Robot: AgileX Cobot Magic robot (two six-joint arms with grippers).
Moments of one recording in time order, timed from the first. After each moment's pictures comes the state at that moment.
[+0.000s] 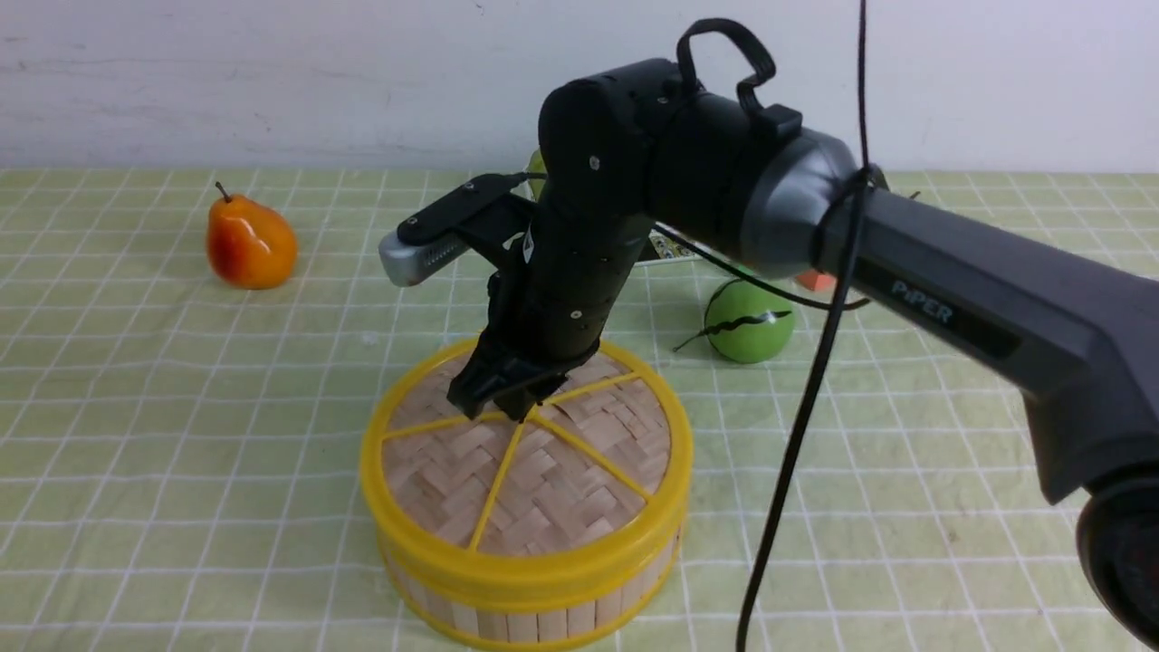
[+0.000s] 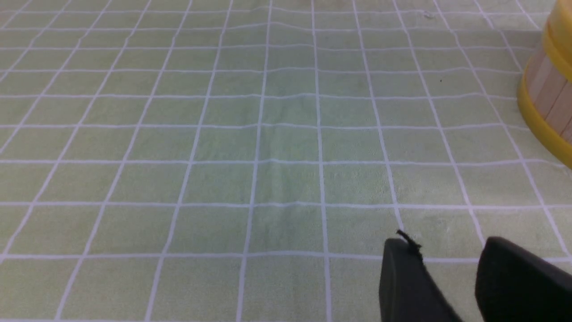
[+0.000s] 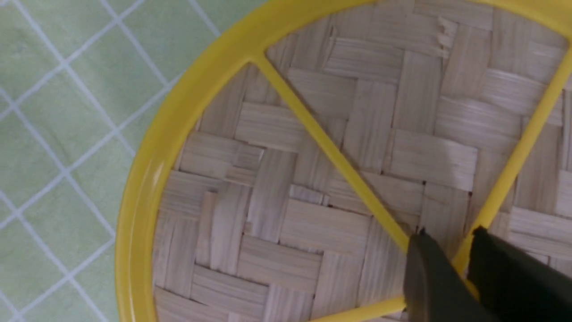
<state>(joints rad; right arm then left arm) 0.71 2.16 -2.11 0.16 1.17 -0.19 -0.01 -0.01 0.03 0.12 0.40 -0.16</state>
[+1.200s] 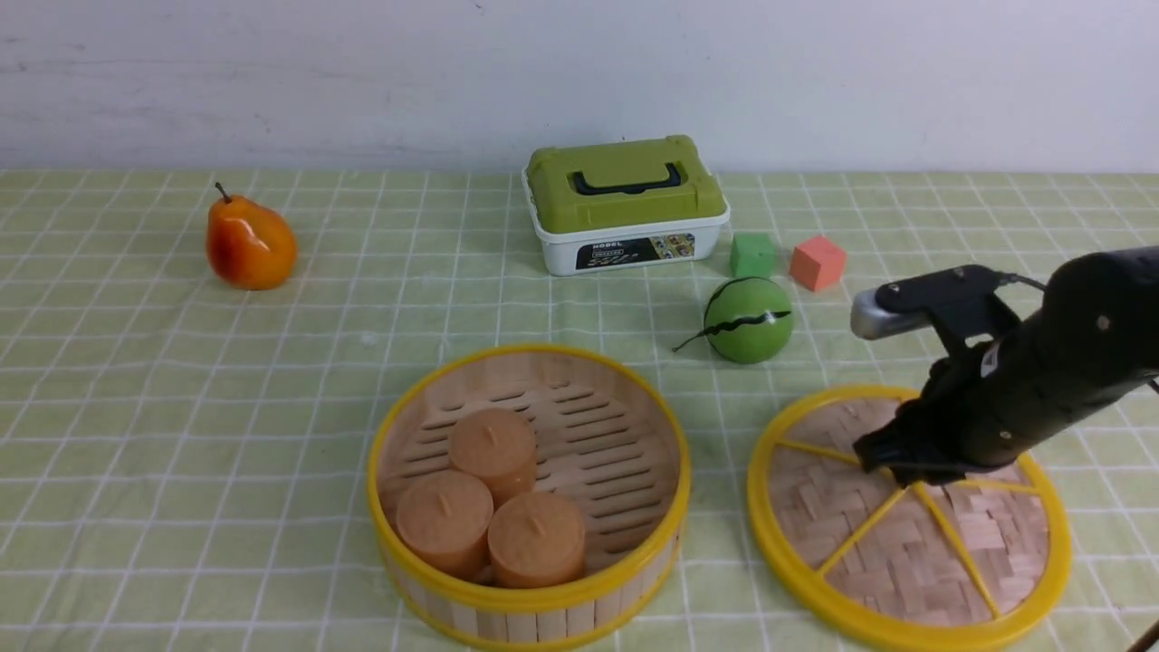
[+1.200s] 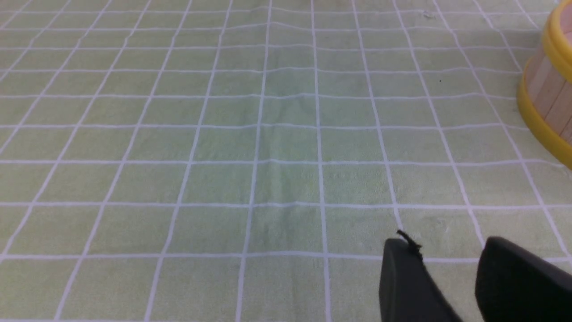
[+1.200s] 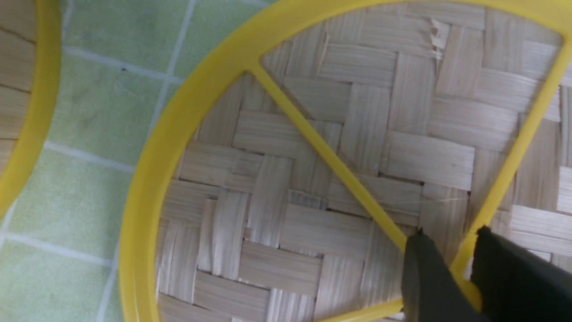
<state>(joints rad) 0.22 1.70 -1.04 0.11 0.53 -0.06 -0.01 -0.01 0.03 0.12 0.40 -0.16</state>
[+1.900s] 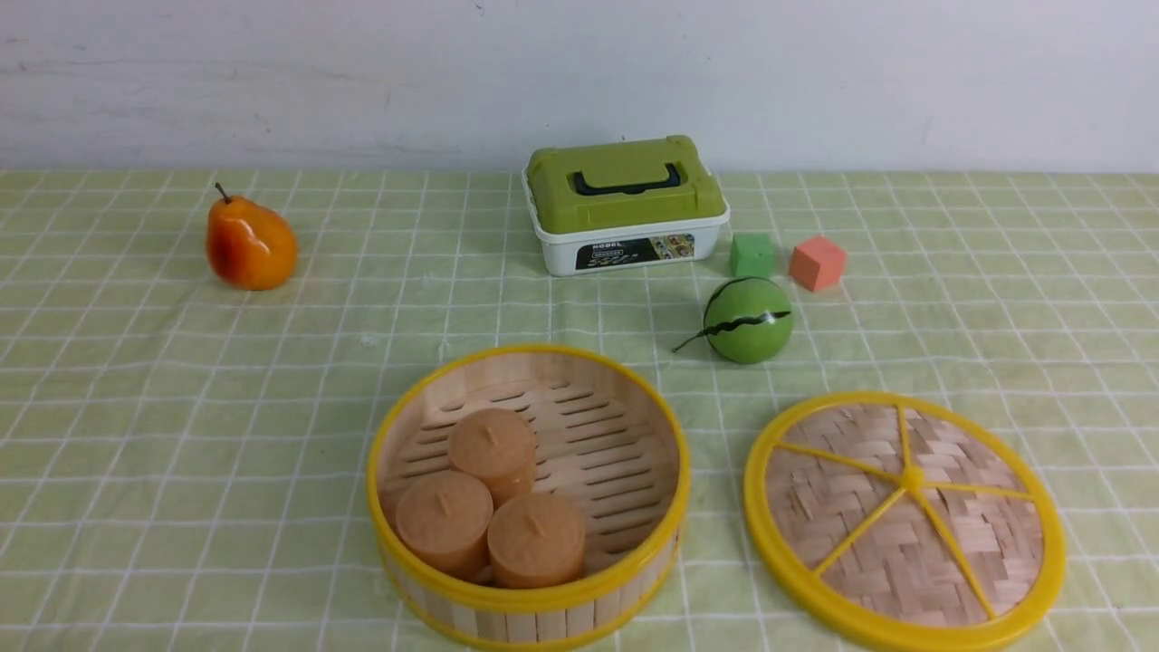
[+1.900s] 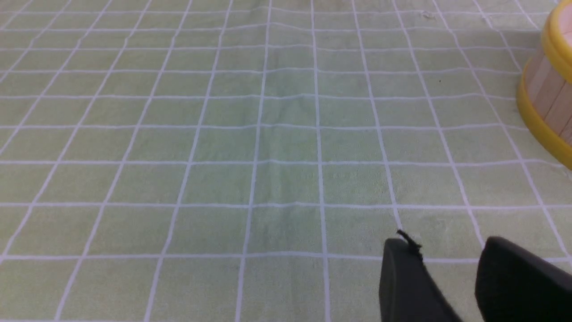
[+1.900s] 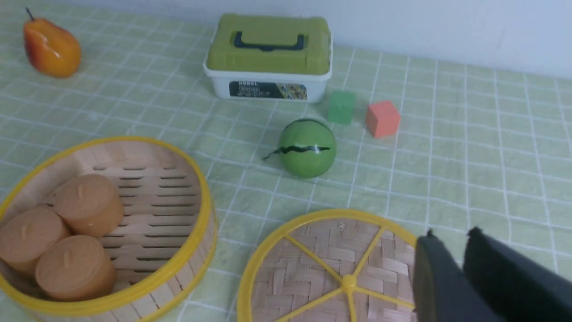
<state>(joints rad) 0.22 0.64 -0.81 0.12 0.62 -0.04 -0.01 -0.01 0.03 0.12 0.40 -0.16</state>
